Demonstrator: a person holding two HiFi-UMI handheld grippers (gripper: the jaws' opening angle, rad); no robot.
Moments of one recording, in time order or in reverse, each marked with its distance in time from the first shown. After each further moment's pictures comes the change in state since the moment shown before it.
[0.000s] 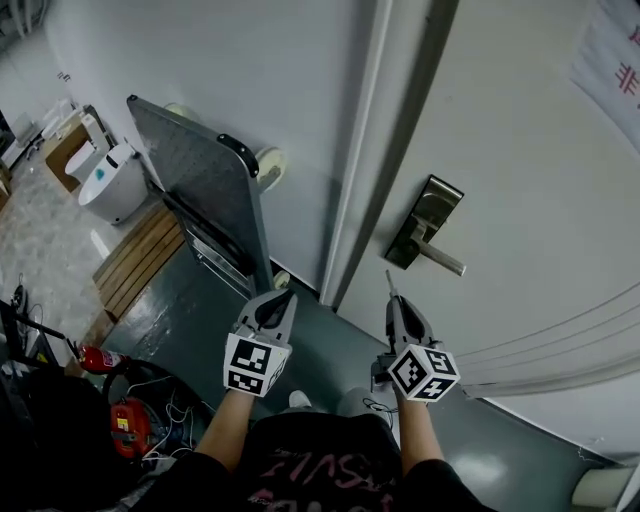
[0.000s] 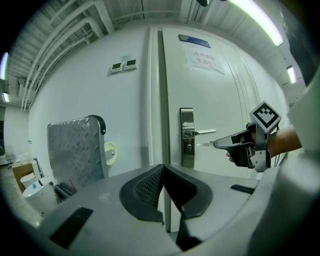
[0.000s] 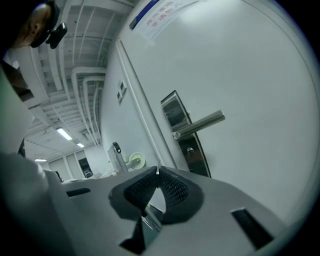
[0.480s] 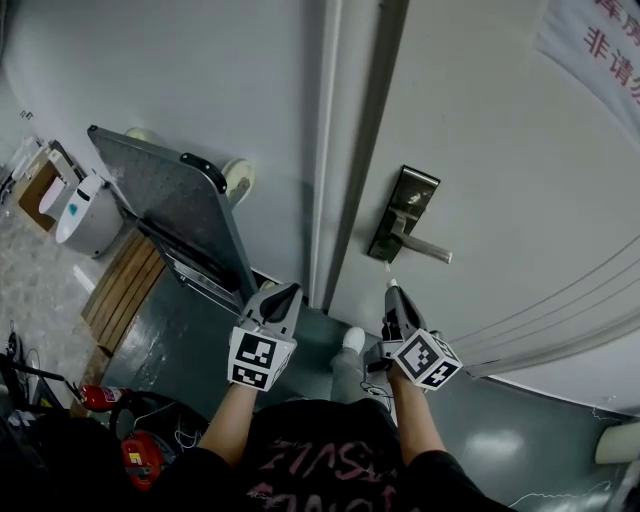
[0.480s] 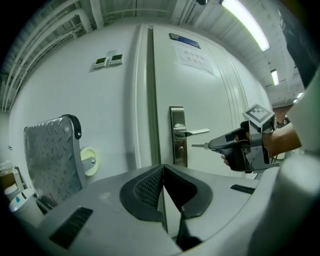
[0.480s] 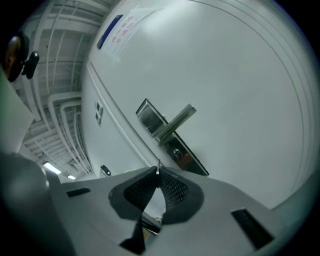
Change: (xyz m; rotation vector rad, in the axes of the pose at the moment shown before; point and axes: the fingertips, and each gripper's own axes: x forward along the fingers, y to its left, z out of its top) left arm 0.049 -0.015 0.014 0.069 -0.030 -0.166; right arm 0.005 -0.031 0.007 0.304 -0.127 -0.096
